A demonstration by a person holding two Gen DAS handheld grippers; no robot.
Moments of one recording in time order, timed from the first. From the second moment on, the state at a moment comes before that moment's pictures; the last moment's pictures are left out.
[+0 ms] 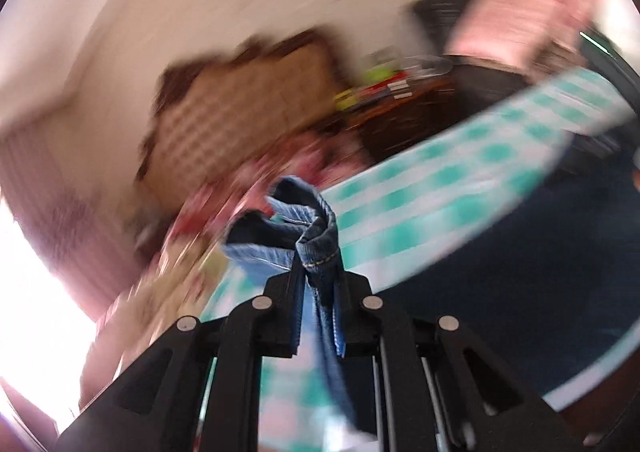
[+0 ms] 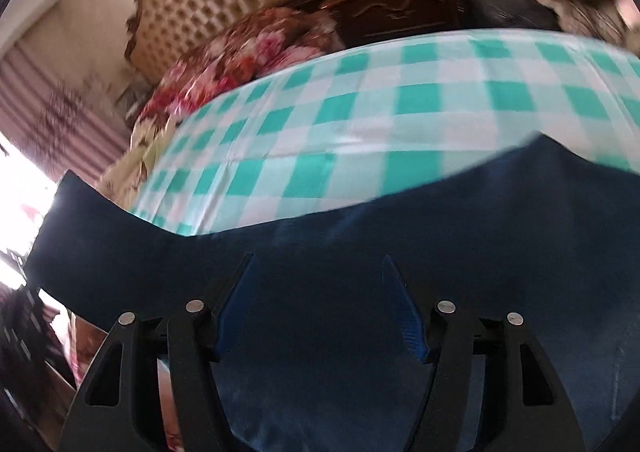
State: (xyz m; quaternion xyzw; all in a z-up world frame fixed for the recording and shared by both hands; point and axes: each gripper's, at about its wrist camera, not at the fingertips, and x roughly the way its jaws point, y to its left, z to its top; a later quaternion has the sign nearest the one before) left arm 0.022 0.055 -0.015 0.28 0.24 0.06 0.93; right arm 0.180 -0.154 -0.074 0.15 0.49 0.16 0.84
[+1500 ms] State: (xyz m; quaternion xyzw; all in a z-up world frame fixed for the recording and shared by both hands) left arm 0.019 -0.048 -0.146 0.26 0.32 -0.14 0.90; right arm 0.199 -0.131 -0.135 0.17 0.58 0.25 0.76
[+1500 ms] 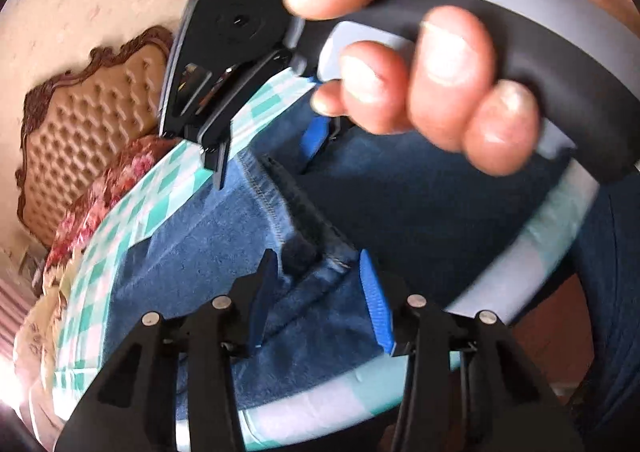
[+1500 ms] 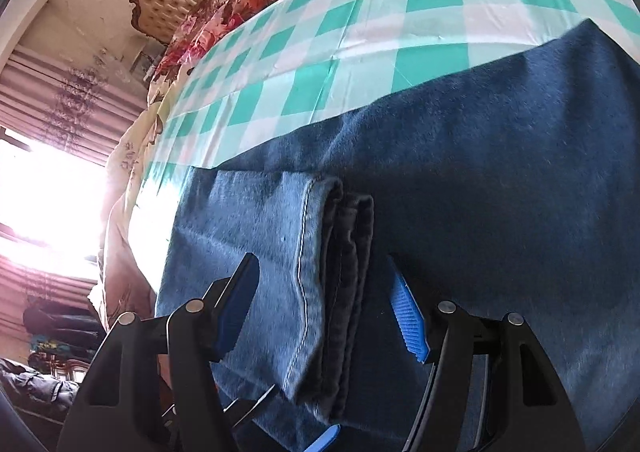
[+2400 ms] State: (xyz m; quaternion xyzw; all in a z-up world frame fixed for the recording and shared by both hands) left arm -0.002 -0.122 -0.097 0.25 0.24 -0.20 0.92; right arm 0.204 -0.209 -0.099 0.16 0.55 0.20 0.80
